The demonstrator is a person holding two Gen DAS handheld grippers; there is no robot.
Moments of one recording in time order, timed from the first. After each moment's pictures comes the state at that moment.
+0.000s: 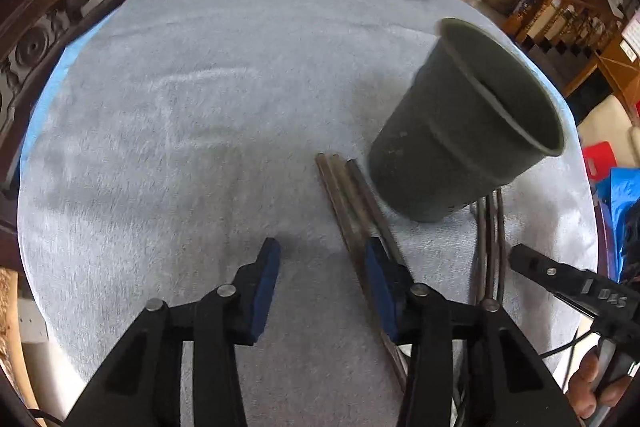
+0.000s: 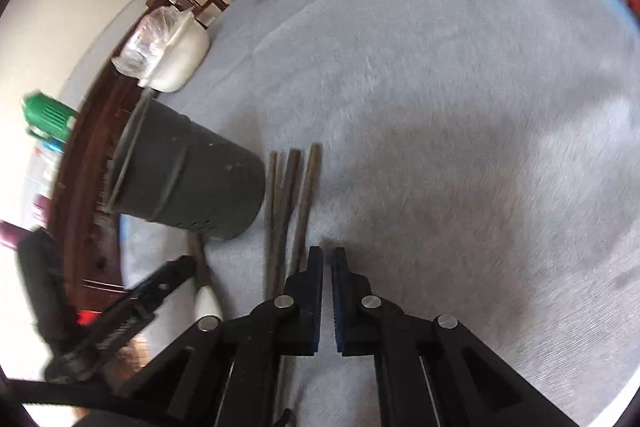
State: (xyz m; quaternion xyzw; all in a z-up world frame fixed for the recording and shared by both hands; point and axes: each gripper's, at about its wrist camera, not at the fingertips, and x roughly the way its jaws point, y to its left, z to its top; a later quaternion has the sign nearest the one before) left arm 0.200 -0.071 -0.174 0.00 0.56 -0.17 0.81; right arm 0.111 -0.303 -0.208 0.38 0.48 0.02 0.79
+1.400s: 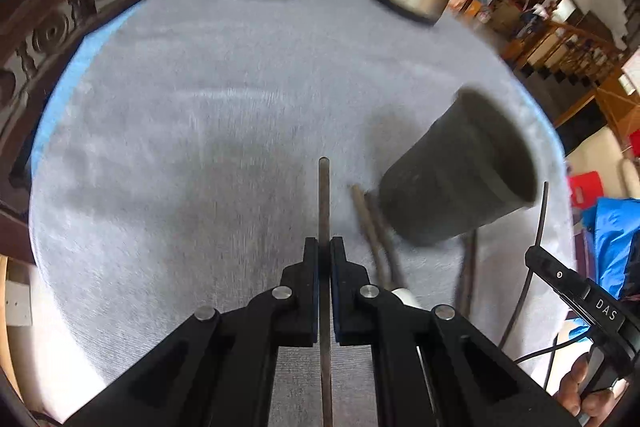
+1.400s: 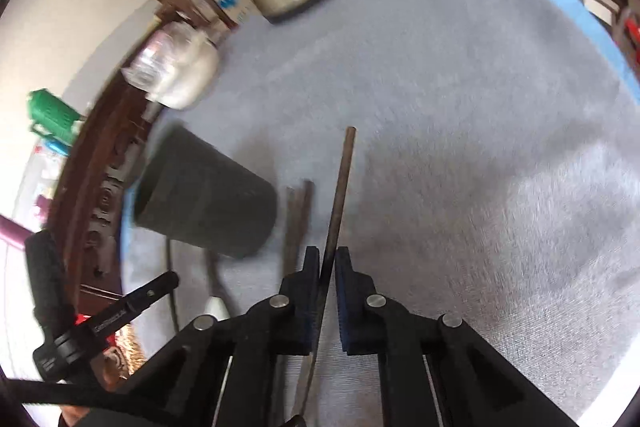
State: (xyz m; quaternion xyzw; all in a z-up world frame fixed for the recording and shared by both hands) left arm 0.231 -0.018 -0.145 -0.04 0.54 -0.17 0.82; right arm 0.103 -0.298 -0.160 0.30 0.43 -0.02 0.85
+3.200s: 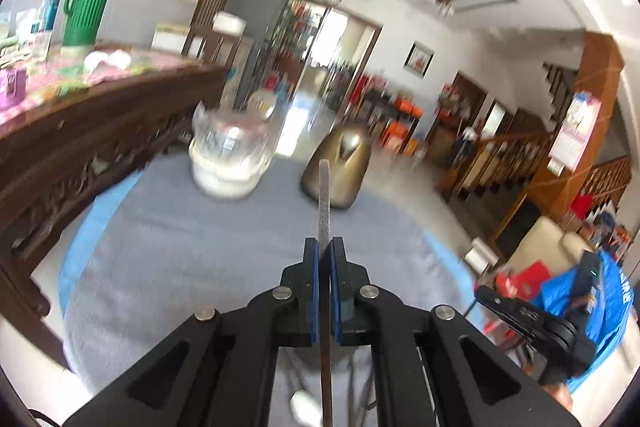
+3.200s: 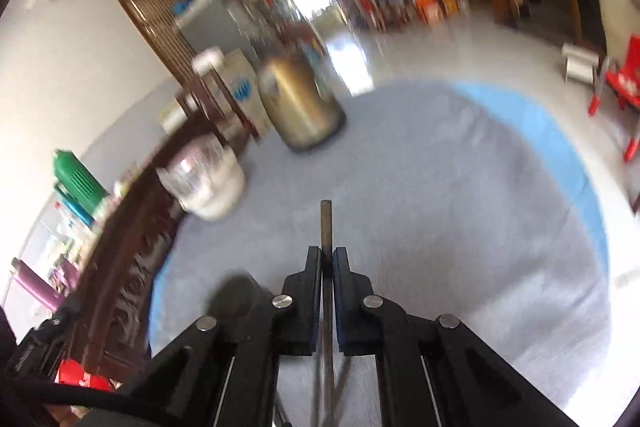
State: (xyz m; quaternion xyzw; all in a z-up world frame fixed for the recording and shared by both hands) left arm 0.171 0.012 0.017 -0.14 0.26 -0.24 0.93; right arm 0.075 -0.326 -0.039 0.27 0.26 -0.09 0.92
